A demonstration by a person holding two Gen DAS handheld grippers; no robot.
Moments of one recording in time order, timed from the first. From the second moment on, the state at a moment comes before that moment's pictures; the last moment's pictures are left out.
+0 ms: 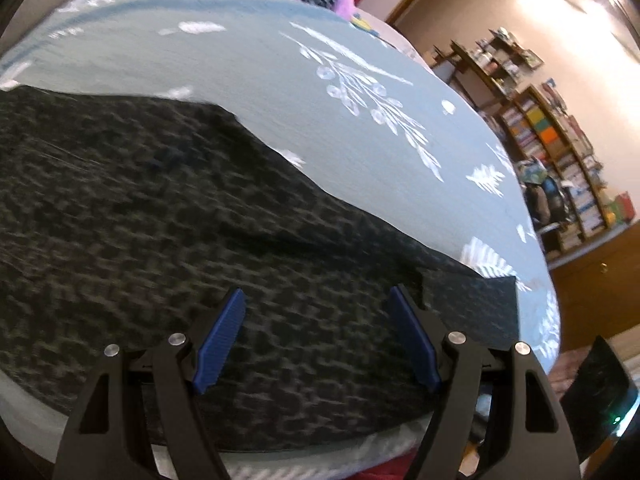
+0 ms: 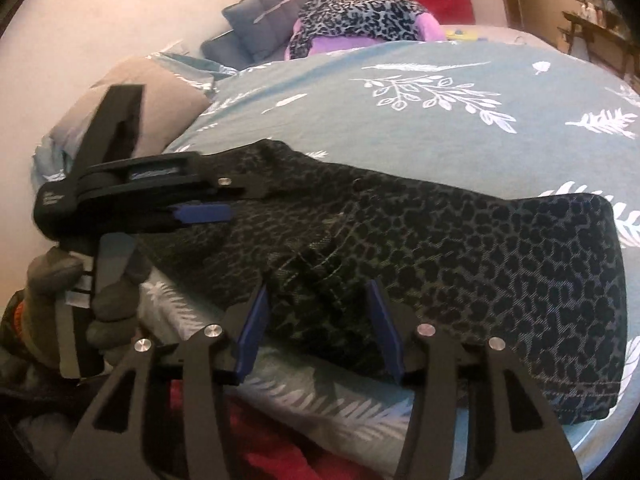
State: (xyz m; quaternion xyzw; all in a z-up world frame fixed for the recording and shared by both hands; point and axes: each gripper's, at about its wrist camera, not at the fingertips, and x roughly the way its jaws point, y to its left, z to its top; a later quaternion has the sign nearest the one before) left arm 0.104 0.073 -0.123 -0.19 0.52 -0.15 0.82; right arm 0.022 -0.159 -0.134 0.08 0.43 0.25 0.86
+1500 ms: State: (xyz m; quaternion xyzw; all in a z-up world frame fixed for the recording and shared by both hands) left arm 0.106 0.032 -0.094 -0.19 0.54 -0.29 0.76; right arm -0.008 -0.240 -0.114 0.16 0.41 0.25 0.86
